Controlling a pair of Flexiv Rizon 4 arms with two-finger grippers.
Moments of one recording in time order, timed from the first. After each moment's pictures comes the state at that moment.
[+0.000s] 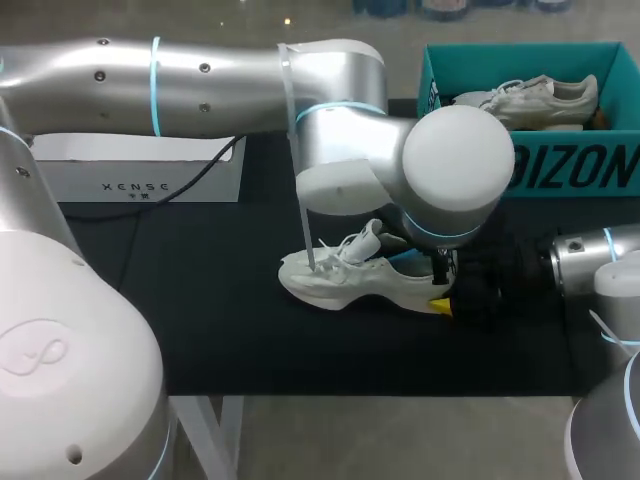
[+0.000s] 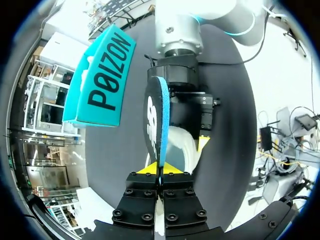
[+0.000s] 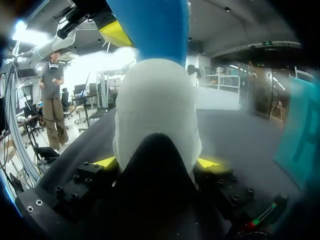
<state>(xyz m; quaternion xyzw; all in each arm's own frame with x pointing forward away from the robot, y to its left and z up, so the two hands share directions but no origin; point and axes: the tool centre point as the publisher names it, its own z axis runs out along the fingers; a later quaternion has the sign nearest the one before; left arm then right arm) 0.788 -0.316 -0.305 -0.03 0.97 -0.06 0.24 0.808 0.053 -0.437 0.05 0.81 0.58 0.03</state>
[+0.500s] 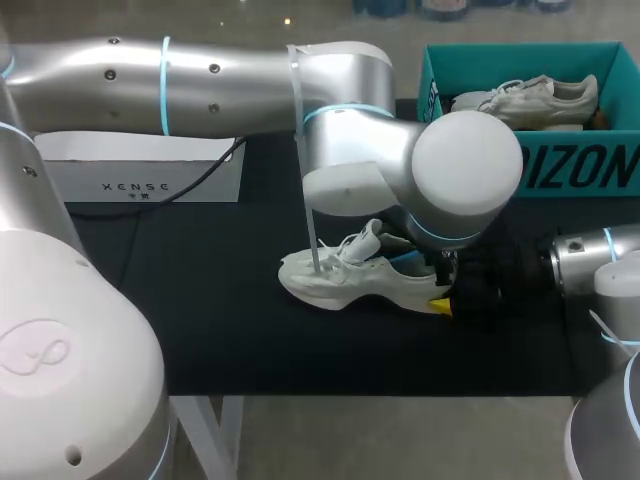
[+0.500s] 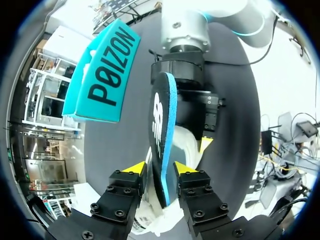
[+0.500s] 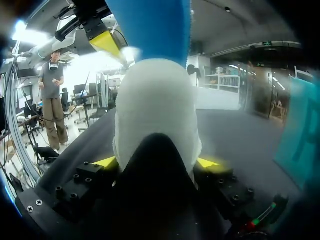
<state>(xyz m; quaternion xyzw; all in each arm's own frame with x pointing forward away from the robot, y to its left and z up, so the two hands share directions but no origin) 0.792 -0.315 -0.313 -0.05 0.97 -0.06 0.24 0.808 0.053 -0.437 0.05 0.81 0.58 0.03</state>
